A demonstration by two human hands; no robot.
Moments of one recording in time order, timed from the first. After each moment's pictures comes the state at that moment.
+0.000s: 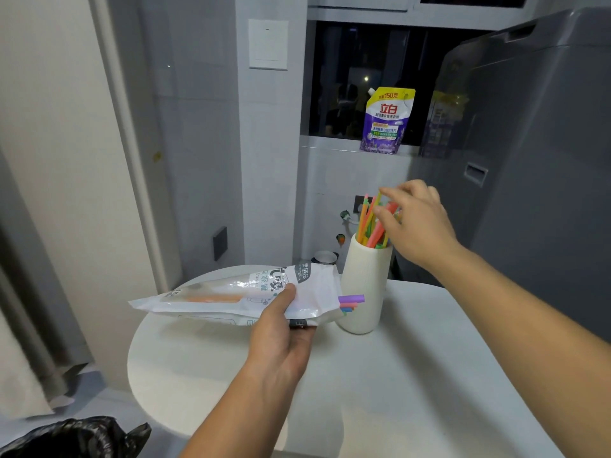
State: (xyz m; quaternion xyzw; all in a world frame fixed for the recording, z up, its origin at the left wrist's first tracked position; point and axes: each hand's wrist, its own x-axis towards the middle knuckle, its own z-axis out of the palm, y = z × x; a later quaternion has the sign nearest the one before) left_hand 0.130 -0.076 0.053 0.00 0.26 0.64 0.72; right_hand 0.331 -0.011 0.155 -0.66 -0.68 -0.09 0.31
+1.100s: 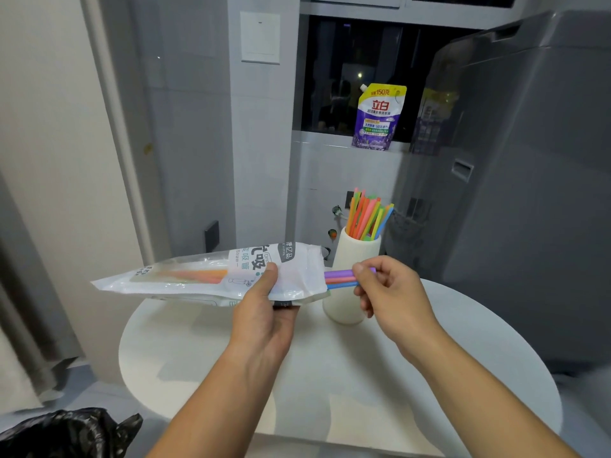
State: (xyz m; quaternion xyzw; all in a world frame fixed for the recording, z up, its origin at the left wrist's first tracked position) left_hand 0.124 -0.073 0.057 0.06 0.21 0.69 0.69; right_hand 0.283 -0.109 0.095 -0.57 -0.52 0.33 0.54
